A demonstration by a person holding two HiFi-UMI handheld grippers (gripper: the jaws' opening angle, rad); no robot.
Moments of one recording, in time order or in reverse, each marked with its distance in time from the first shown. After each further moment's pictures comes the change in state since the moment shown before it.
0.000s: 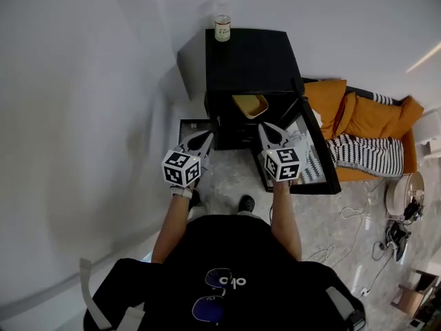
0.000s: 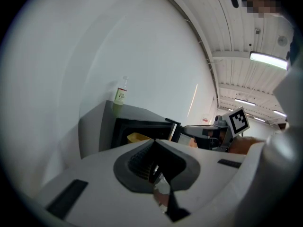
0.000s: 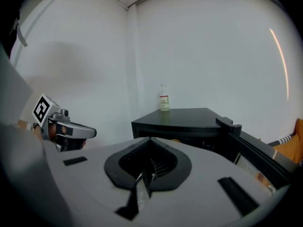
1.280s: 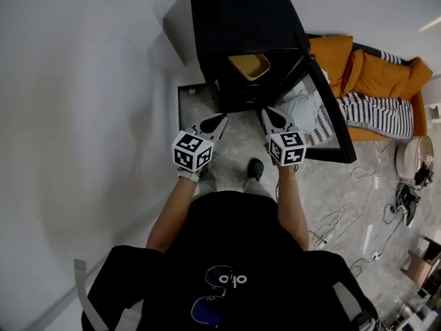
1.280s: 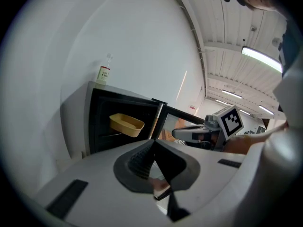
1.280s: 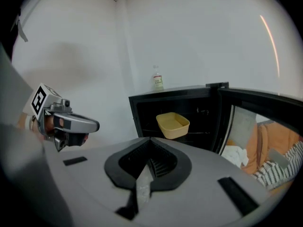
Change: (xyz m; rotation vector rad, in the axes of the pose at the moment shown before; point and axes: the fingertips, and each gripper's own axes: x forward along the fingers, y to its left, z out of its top) left arm 0.028 -0.041 -0.070 0.044 0.158 -0.154; right arm -0.012 -0.002 -0.098 0.095 0.122 -0.041
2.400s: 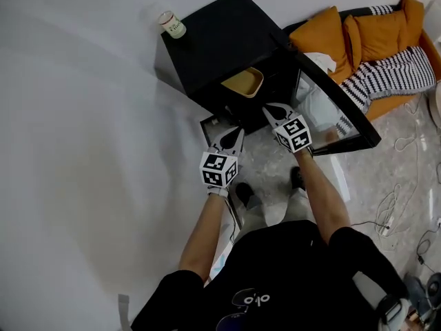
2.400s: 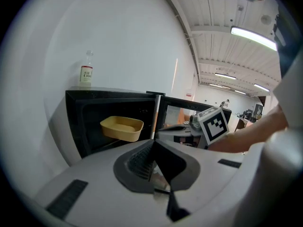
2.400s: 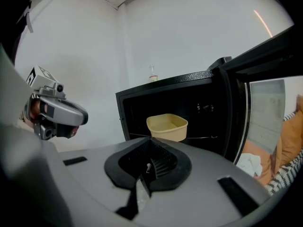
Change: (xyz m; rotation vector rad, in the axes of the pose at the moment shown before) left arm 0.061 0.005 -0.006 0.188 0.076 -0.008; right arm 0.073 -0.049 -0.022 -0.014 -0.131 0.044
